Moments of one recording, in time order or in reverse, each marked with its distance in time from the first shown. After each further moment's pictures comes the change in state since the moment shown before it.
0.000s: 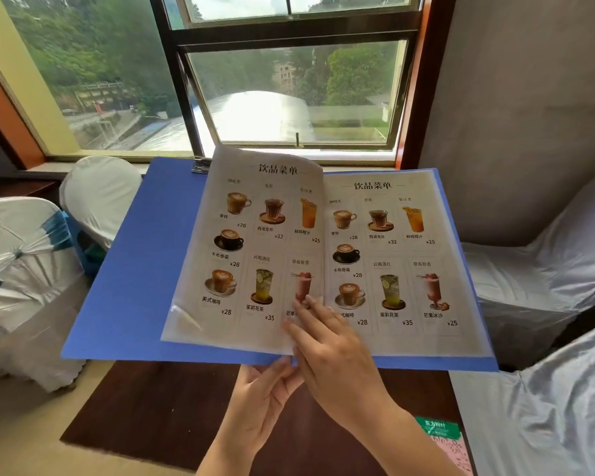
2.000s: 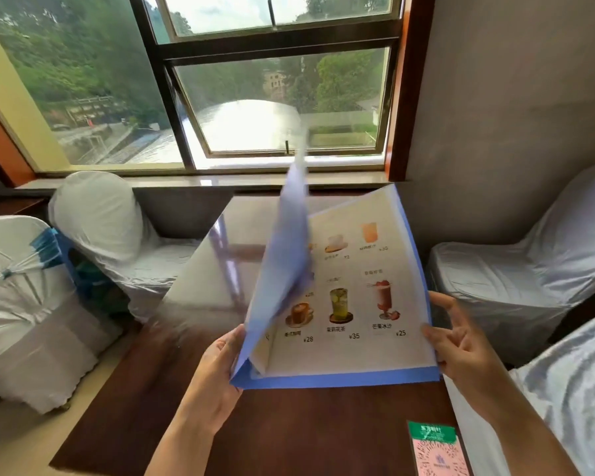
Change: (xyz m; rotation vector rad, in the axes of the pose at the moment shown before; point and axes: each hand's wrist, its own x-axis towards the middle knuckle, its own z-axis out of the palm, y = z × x) left_hand 0.032 0.037 -0.012 0.493 0.169 -0.012; right_hand -0.054 0.116 -0.068 1.272 0.089 0.628
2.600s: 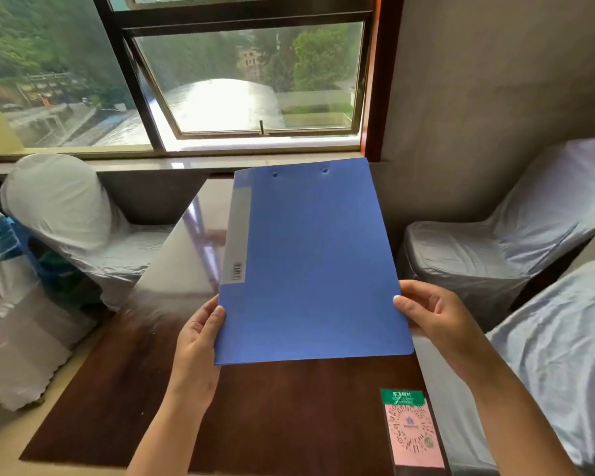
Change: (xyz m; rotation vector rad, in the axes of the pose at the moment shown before) left_hand -0.001 -0.008 0.009 0.065 0.006 0.160; right_hand -0.003 -0.008 -0.010 -0.210 0.075 0.037
